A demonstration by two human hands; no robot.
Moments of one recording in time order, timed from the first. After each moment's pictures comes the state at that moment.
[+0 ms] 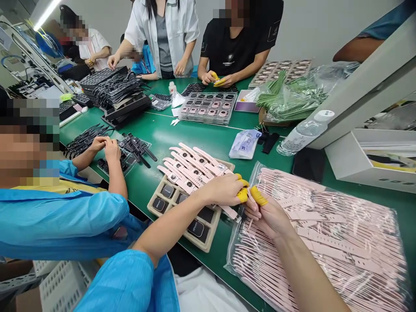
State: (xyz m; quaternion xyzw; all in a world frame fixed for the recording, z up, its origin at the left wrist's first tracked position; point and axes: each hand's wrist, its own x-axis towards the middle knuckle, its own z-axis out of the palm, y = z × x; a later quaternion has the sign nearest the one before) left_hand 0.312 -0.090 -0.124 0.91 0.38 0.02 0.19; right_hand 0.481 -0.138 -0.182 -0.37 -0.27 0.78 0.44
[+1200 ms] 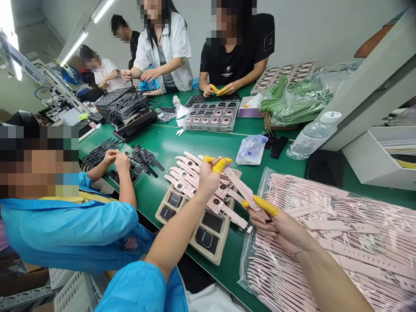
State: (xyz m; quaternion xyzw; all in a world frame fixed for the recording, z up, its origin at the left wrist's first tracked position) left_hand 0.298 -0.070 -0.128 0.39 0.44 0.60 0.54; right_hand 0.487 -0.138 -0.177 -0.35 -0.29 0.84 0.30
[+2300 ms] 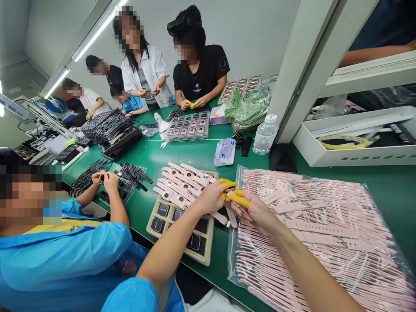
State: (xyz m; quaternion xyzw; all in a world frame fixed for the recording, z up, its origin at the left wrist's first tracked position) left_hand 0.311 -0.082 -0.153 0.85 0.37 0.22 0.30; right_hand 0.485 -0.134 -0.168 -0.36 -0.34 0.75 0.43
